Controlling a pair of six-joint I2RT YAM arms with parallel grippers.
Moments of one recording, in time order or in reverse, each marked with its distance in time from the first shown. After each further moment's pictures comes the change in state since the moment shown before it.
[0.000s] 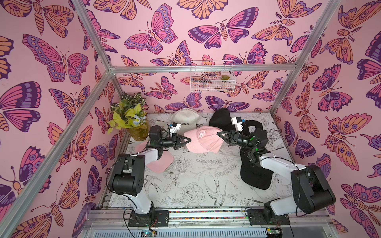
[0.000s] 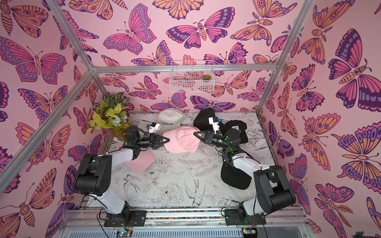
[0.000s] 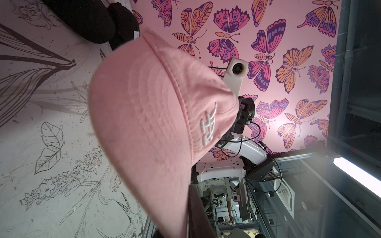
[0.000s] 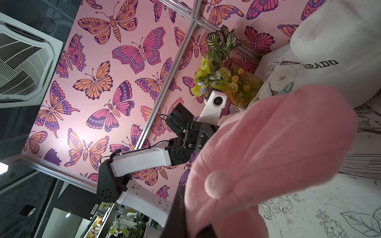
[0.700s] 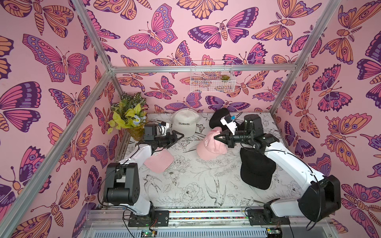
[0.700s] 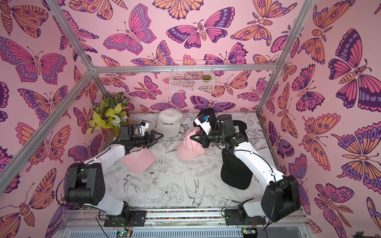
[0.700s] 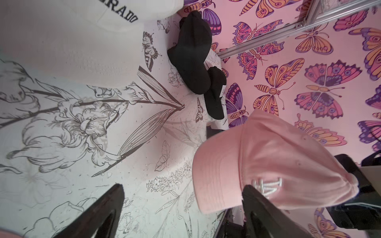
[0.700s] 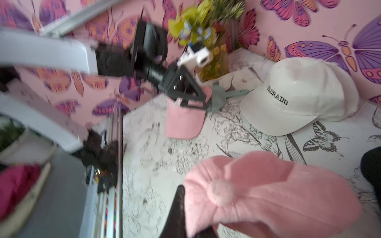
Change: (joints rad) left arm 0.066 -0.157 0.149 -0.766 -0.499 0.521; right arm 0.122 -0.071 0.460 -1.253 0.103 -1.353
